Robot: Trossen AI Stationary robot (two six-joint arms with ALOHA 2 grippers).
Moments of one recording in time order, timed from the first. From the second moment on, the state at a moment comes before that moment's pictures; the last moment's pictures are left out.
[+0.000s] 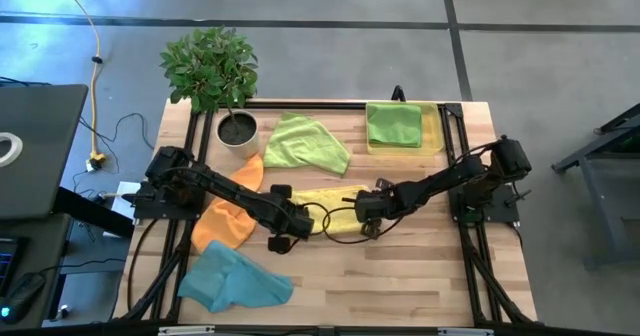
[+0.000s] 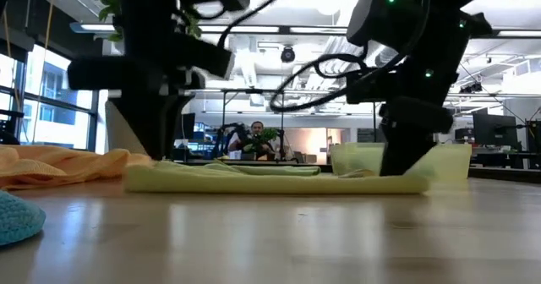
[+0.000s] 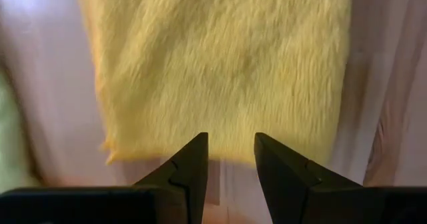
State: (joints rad) left arm -0.19 1.88 1.26 -0.97 -0.26 -0.29; right arm 0.20 1.71 0.85 -0.43 0.24 0.50
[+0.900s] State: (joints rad) left arm -0.23 1.69 1.34 -1.12 -0.34 -0.26; right arm 0.22 1.36 0.63 -0.60 0.23 1.12
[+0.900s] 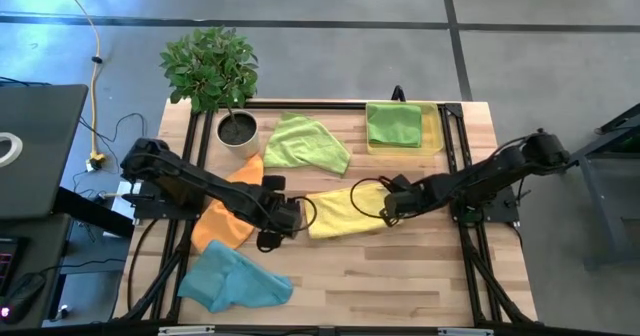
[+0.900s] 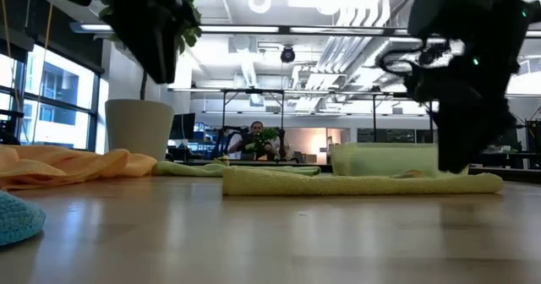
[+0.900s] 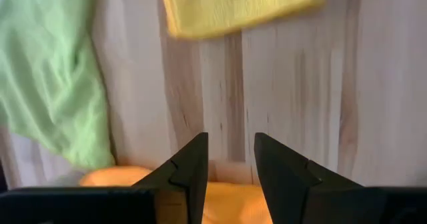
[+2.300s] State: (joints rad) left arm -0.27 1.40 1.34 -1.19 -0.39 -0.30; right arm 0.21 1.44 0.81 -1.00 0.32 1.15
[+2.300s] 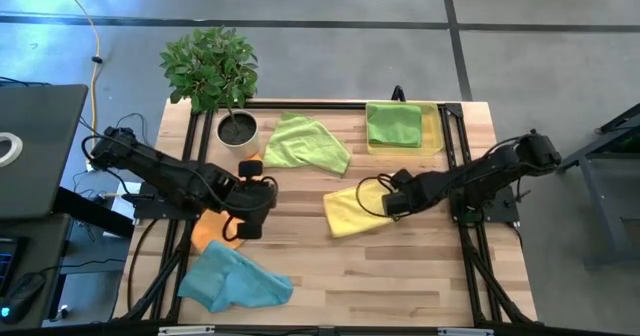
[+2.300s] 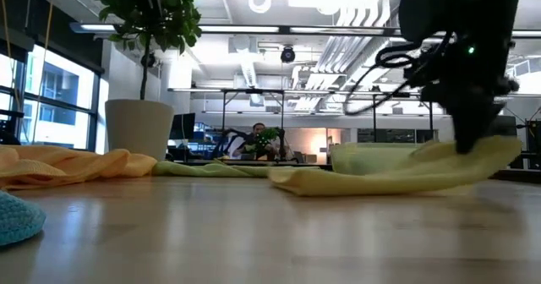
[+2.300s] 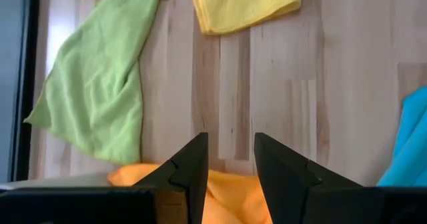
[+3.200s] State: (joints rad) left arm -0.50 1.17 1.06 -1.16 -0.62 -0.56; right arm 0.26 1.82 1.39 -1.06 0.31 1.13
